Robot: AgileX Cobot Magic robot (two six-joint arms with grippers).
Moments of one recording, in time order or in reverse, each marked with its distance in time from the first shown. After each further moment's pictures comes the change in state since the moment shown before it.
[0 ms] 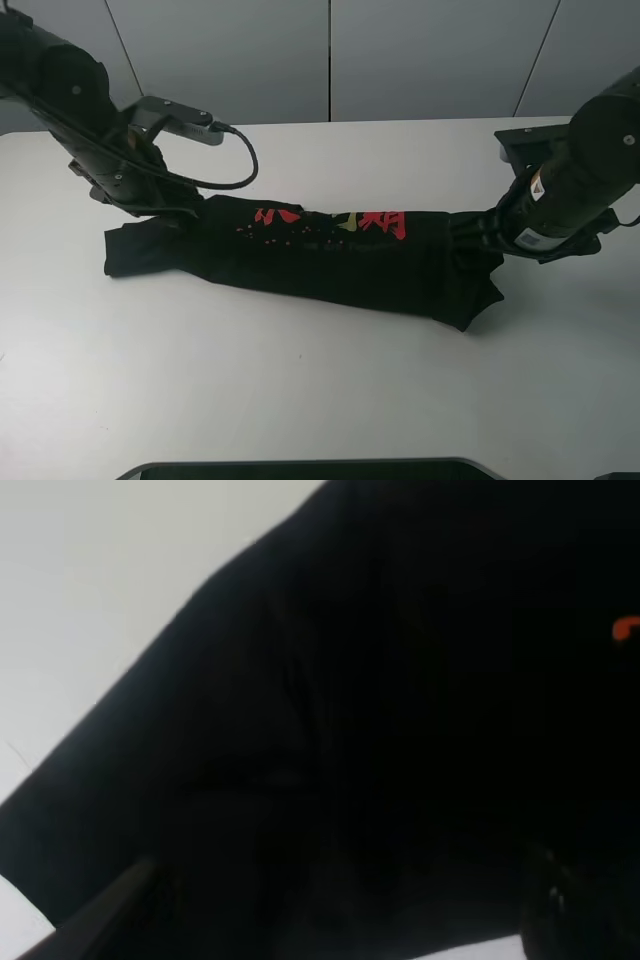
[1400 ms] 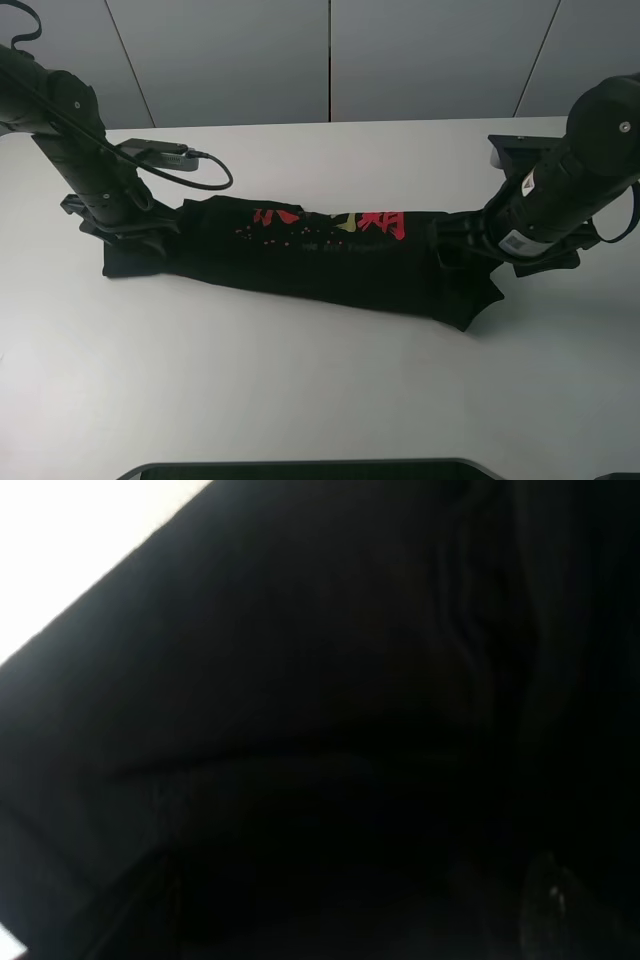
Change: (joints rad) left arm 0.178 0.165 -0.041 -0.234 0.041 0.229; right arm 0.000 0.000 0.000 0.225 -0.019 -0.119
